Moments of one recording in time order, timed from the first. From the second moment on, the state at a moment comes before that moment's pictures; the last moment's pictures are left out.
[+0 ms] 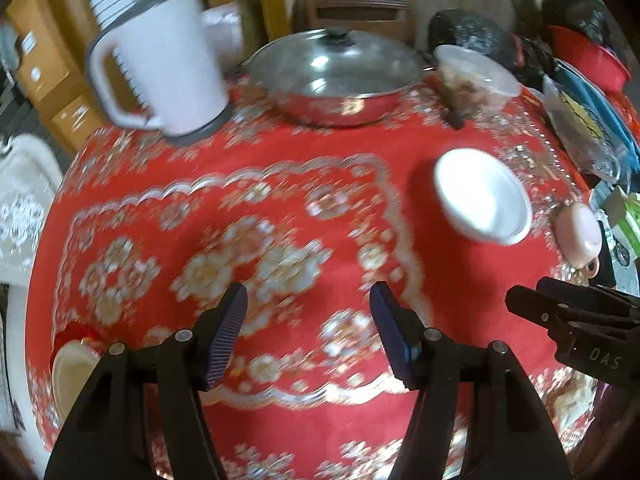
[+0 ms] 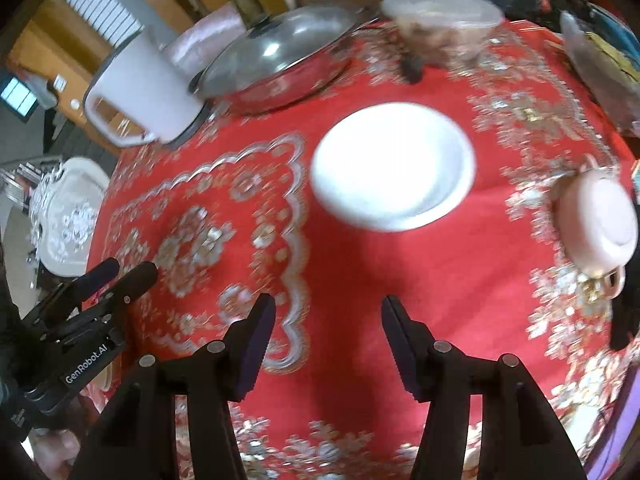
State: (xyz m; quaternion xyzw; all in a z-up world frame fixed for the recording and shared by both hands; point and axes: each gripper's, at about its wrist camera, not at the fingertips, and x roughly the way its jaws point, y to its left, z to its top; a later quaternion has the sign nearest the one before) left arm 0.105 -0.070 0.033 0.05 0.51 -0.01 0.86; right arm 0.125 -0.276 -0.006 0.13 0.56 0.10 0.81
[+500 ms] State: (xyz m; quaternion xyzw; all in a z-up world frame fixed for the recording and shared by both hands) left arm 0.167 -0.148 0.015 0.03 0.54 -0.06 0.84; right arm 0.165 -0.360 -0.018 0.19 0.54 0.04 0.82
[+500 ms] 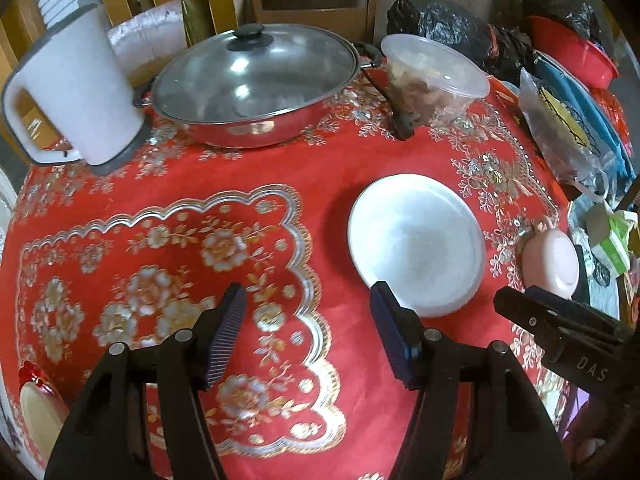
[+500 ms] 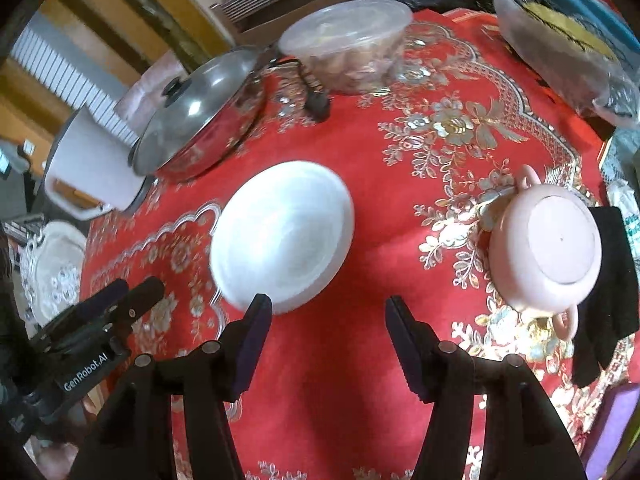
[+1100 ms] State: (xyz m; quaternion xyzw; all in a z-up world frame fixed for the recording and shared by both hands) left arm 0.210 -0.167 -0.040 0.00 0.59 -0.05 0.81; right arm 0.215 -0.367 -0.060 0.20 0.55 0.03 0.81
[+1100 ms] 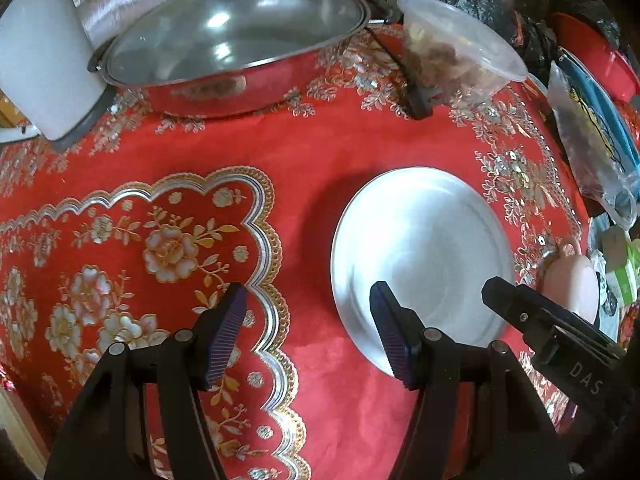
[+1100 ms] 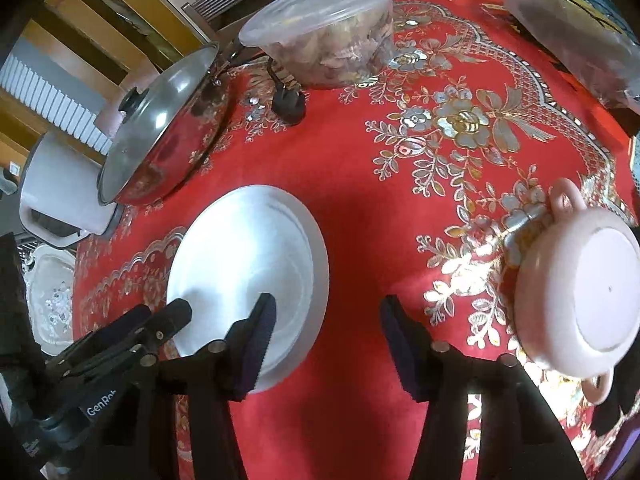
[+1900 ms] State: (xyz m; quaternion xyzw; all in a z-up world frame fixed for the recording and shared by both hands) left arm 0.200 -0.180 -0.067 0.00 0.61 -0.10 0.78; right arm 0.219 -0.353 -0.069 0.21 0.57 0.08 0.79
